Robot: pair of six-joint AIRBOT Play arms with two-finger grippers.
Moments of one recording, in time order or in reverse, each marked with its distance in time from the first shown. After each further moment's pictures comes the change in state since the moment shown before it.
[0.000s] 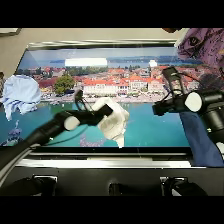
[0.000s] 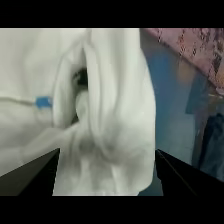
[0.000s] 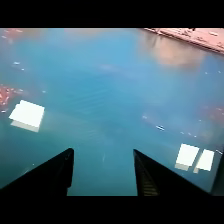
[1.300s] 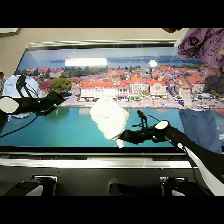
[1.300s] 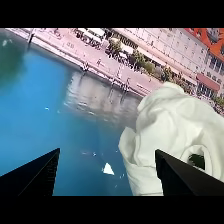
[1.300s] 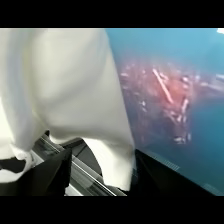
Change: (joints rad) left arm 0.552 0.203 0.000 -0.010 -0.392 0.387; right arm 0.101 -0.325 -0.527 1.146 -0.280 -0.444
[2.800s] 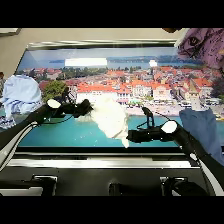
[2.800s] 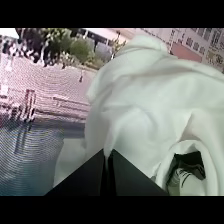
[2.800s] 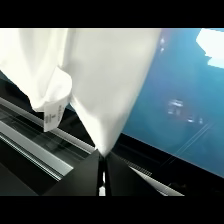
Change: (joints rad) left arm -0.174 -0.472 0.014 -0.610 0.259 0.452; right arm 0.003 0.261 0.010 -0.284 0.034 0.266
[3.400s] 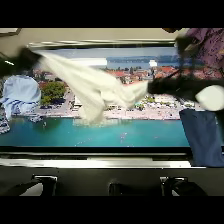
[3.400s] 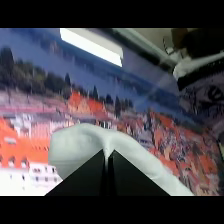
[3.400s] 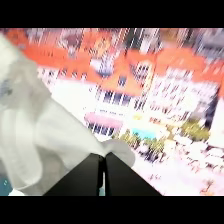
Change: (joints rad) left arm 0.373 0.359 0.504 0.219 -0.226 -0.011; right arm 0.000 0.129 0.759 -0.764 0.071 0.314
